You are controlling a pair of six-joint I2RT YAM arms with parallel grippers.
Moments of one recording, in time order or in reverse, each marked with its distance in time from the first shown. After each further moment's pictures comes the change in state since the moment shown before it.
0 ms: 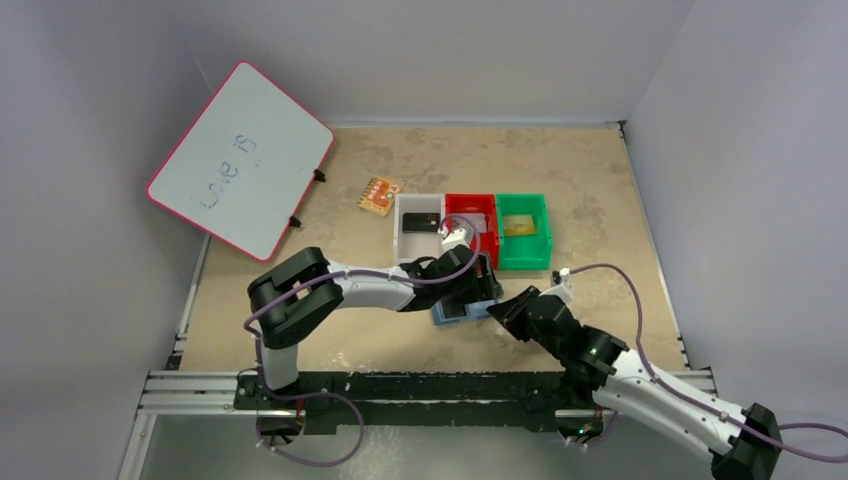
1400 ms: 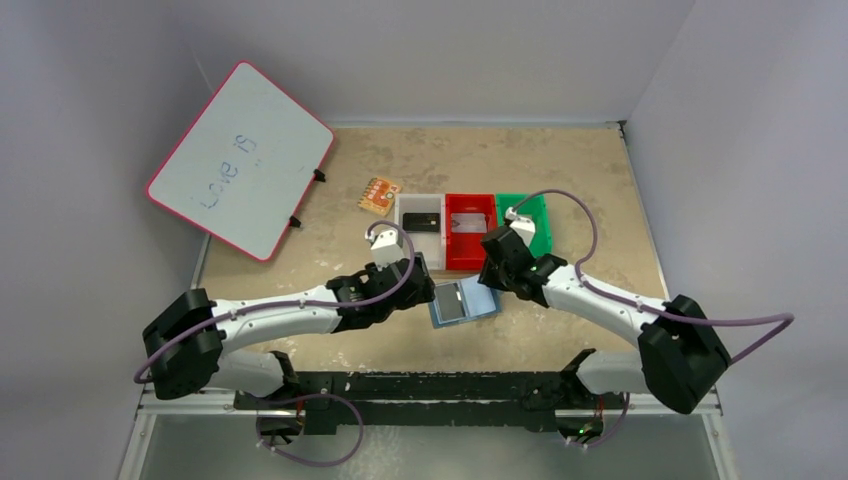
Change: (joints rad) left arm -0.004 -0.555 -0.298 -0.375 -0.407 0.007; right arm -0.177 0.821 0.505 0.009 0.015 -0.563
